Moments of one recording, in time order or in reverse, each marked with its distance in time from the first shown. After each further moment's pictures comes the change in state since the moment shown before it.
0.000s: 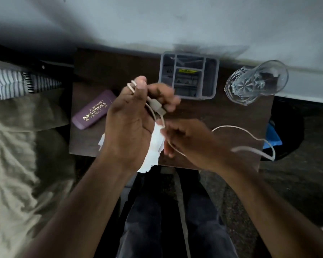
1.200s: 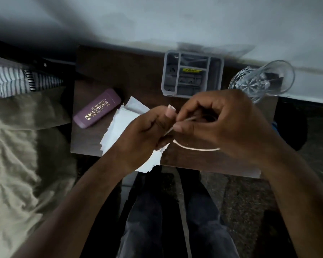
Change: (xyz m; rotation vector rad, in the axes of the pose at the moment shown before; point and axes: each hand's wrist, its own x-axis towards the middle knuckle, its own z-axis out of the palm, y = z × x) left_hand -0.014 -0.005 -0.021 0.738 -0.205 -0.141; right_hand -0.019 -0.042 -0.050 -0.149 0.192 -0.244
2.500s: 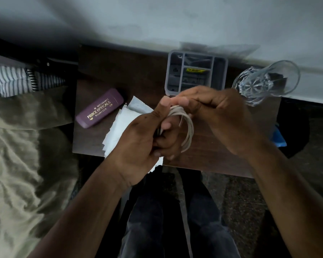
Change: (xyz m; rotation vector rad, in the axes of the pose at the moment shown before) left_hand -0.001 0.003 0.001 -0.638 -0.180 -0.192; right_hand 0.019 0.036 0.023 0.269 0.093 0.060
